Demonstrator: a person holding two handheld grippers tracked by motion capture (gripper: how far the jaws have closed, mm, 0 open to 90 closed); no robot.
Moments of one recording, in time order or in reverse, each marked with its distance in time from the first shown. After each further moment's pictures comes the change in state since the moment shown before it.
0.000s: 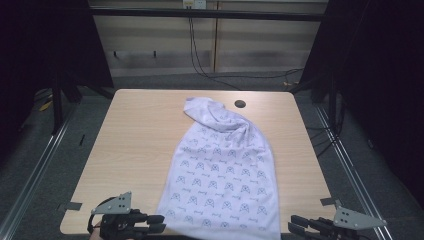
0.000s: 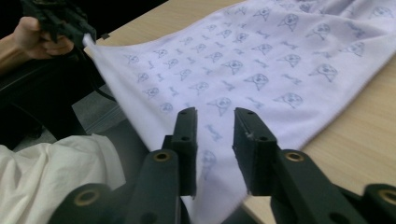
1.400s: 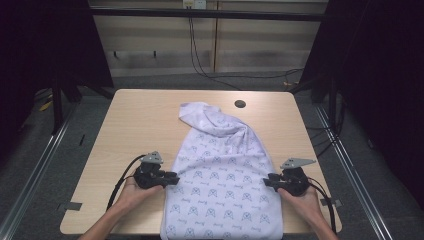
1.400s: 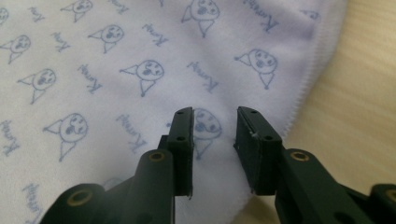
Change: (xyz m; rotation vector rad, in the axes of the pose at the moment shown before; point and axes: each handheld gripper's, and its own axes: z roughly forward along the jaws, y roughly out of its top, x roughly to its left) left arm 0.123 0.041 0.076 0.172 0.223 -0.031; right arm -0.099 0.042 0.130 0.299 -0.231 -0.042
